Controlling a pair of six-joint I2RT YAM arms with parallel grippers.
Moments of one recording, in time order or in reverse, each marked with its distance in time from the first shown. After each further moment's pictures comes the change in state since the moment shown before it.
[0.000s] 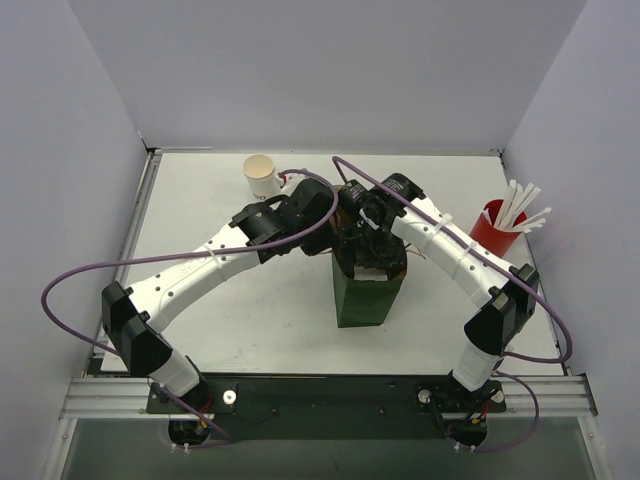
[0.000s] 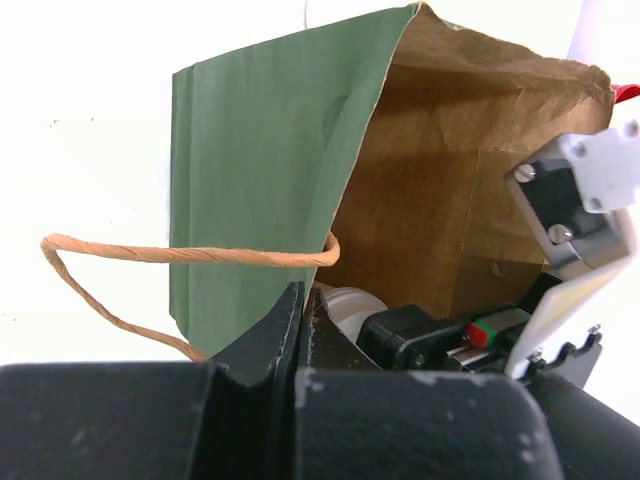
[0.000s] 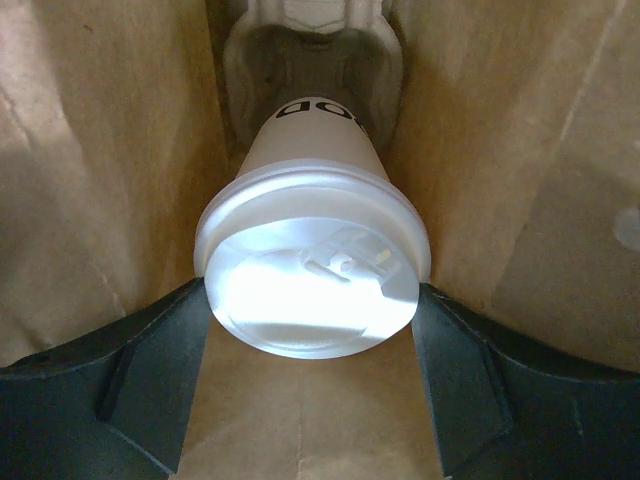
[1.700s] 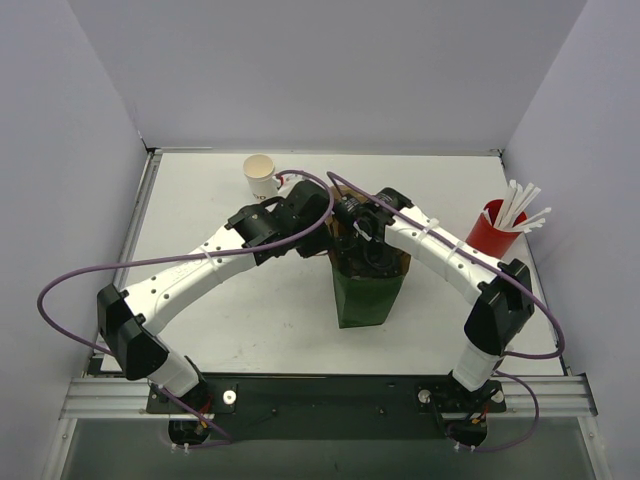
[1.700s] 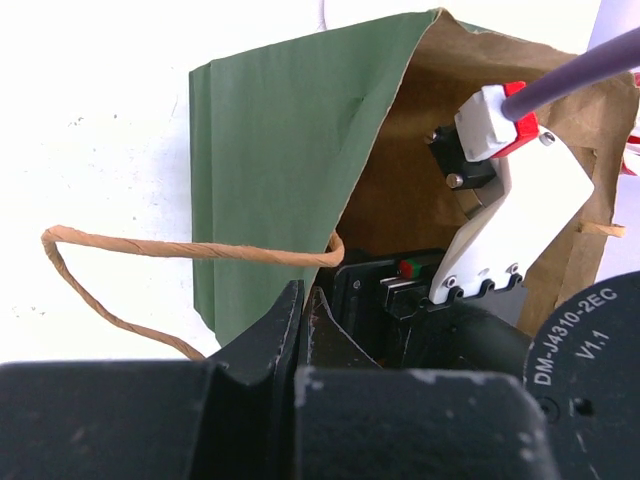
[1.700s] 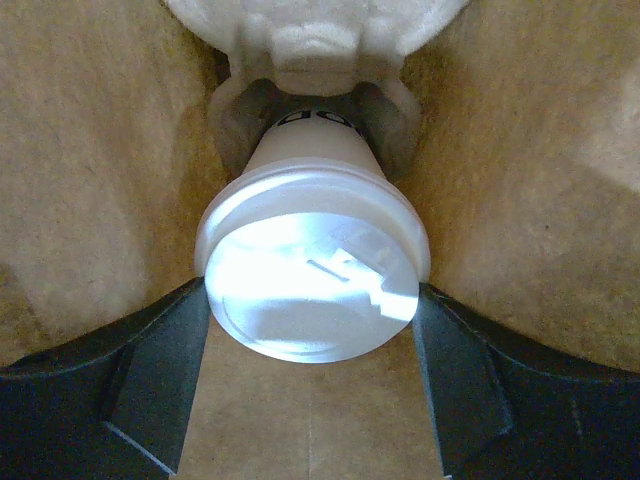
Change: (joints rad) left arm 0.007 -0.026 -0.031 -0.004 0.007 0.034; right arm 0.003 0.001 -0.183 0.151 -0.004 0.006
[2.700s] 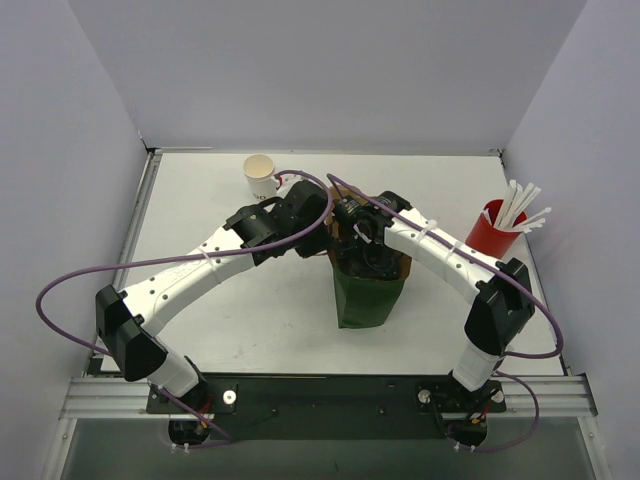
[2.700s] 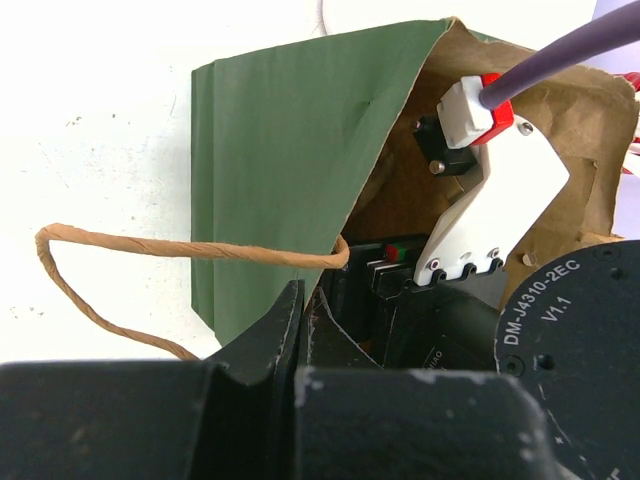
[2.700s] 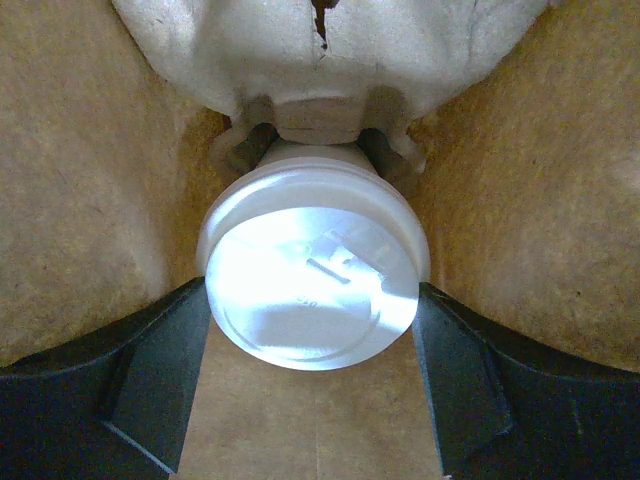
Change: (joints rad) left arm 0.007 -0.011 -0.016 0.012 0.011 0.000; right arm -0.007 0.001 -0.052 0.066 -0.006 -0.004
